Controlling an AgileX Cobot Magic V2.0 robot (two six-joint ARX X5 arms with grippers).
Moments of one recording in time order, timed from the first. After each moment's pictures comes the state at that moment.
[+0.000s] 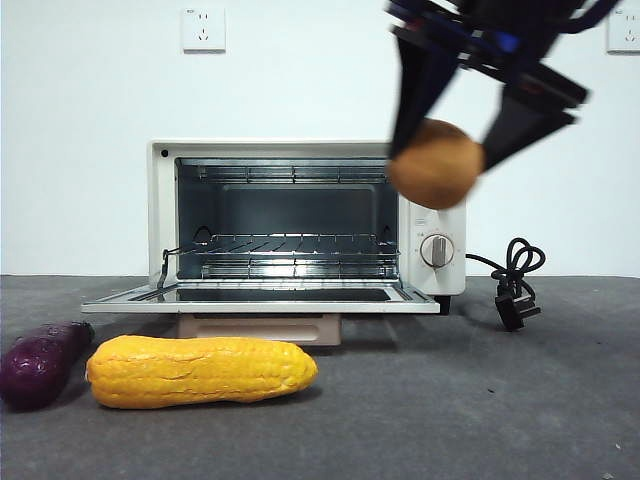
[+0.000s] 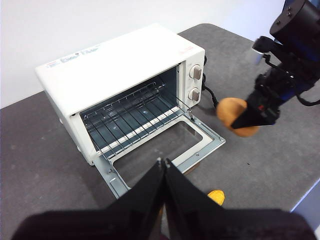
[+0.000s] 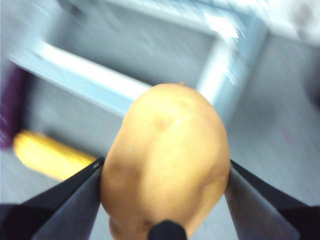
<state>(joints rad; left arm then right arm) -0.44 0.77 1.44 -1.08 0.13 0.12 0.58 1.39 1.13 -0.62 -0.10 0.18</state>
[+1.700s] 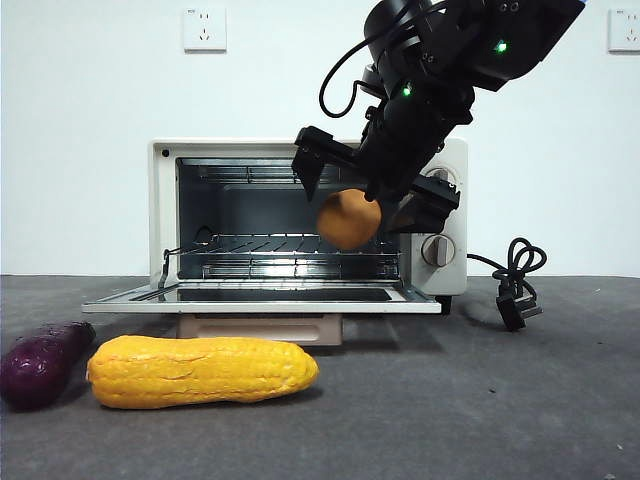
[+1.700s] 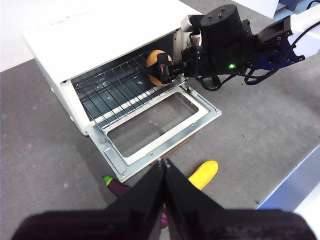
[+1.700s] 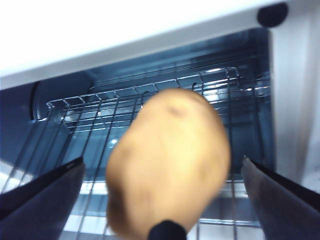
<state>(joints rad) -0.44 0.77 1.44 -1.19 0.13 0.12 0.57 1.87 1.19 0.25 0.19 0.48</state>
